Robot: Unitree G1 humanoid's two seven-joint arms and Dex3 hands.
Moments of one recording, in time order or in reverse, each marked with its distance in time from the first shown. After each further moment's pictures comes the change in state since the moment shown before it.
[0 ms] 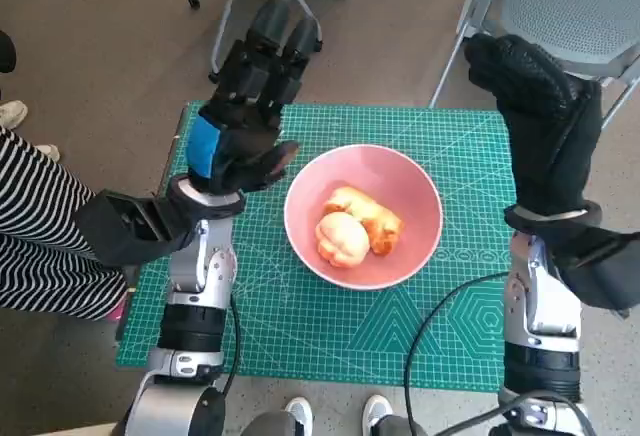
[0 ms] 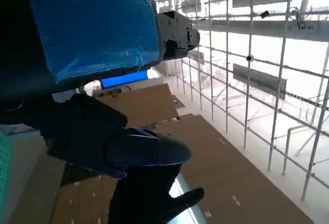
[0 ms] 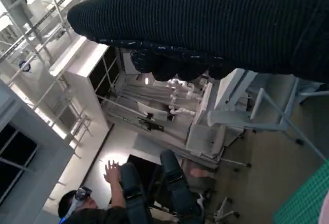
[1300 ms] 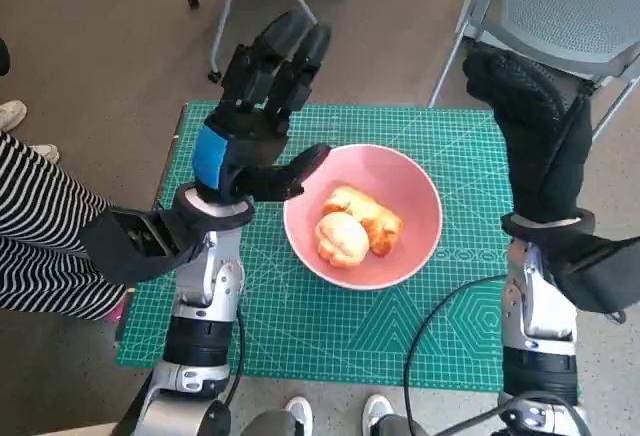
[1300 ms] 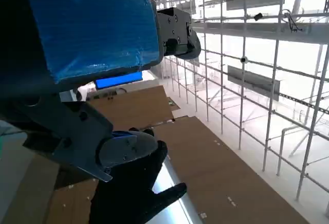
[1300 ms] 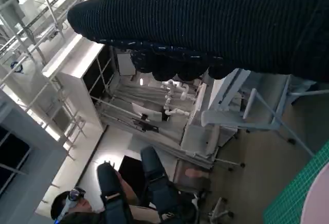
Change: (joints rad) left arm 0.057 -0.031 -0.035 -0.119 0.020 0.021 0.067; right arm 0.028 0.000 0.007 0.037 0.000 -0.040 0.006
